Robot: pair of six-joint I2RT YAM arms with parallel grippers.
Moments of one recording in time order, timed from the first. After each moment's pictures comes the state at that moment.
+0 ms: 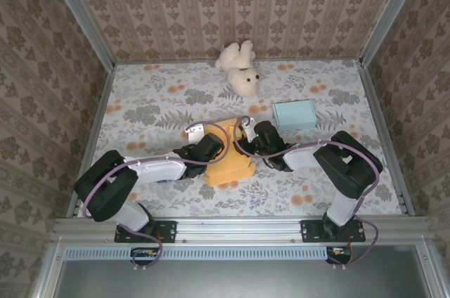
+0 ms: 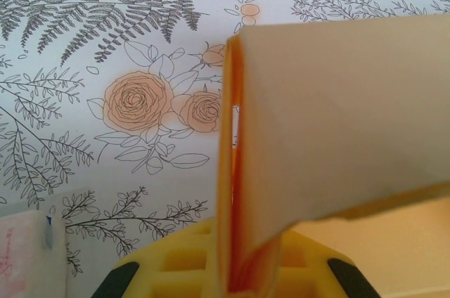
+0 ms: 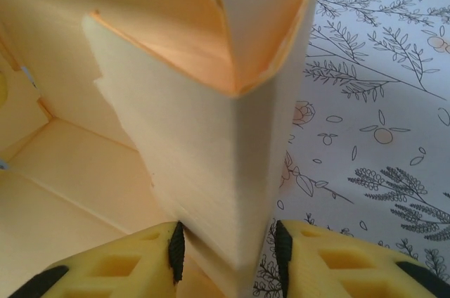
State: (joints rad) left arm -0.89 1.51 0.66 -0.09 -0.63 -0.79; right arm 0.64 1.75 0.68 0.51 -0.07 0.10
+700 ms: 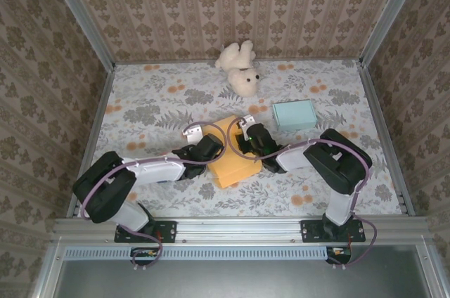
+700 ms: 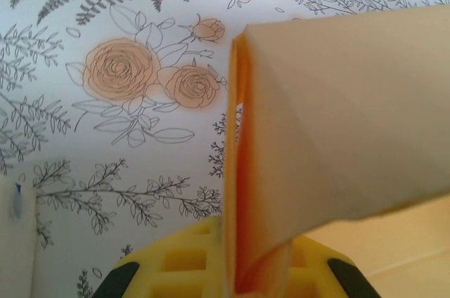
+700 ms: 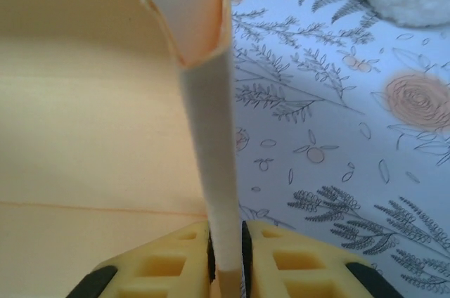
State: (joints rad) left arm -0.89 1.49 0.65 -0.12 -0.56 -0.93; right arm 0.70 1.82 0.73 0.54 0.26 0.13
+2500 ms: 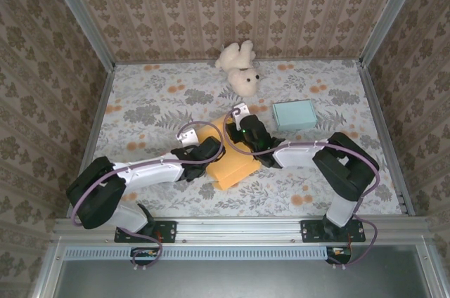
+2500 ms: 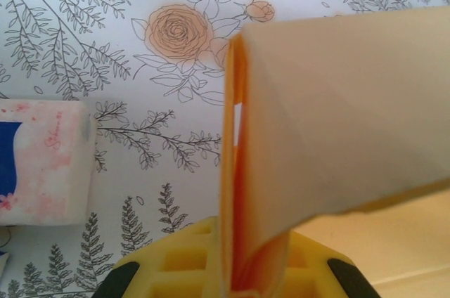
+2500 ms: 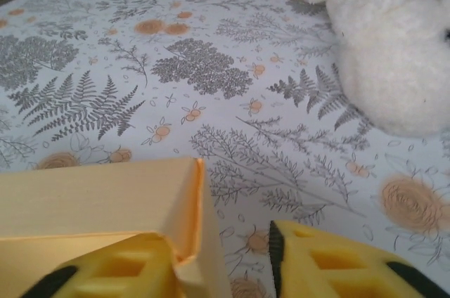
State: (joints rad) left arm -0.94 1.43 0.70 -0.36 -0.61 -1.17; right arm 0.74 1.75 0.85 0.50 0.29 0.13
